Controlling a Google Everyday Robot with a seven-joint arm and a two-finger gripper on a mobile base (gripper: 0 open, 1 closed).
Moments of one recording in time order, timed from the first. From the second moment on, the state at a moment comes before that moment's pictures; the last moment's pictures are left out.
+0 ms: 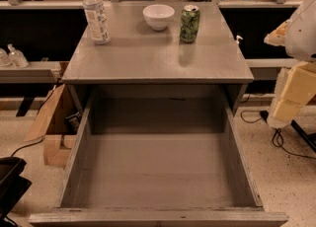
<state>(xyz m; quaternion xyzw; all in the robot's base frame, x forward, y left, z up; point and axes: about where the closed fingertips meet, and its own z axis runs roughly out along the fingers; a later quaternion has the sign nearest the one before) 0.438 -0.216 0.977 -0.60 0.78 -0.04 0.16</state>
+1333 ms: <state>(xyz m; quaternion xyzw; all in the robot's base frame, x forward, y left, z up) 0.579 -0.163 0.981 -0.57 0.73 0.06 0.37</state>
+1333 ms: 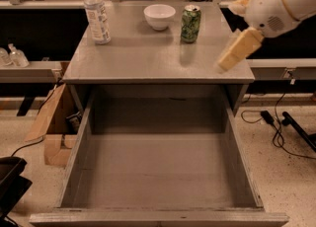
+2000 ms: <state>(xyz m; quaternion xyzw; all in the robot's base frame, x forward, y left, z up) 0.695 -0.117 1.009 -0.49 0.64 0.14 0.58</state>
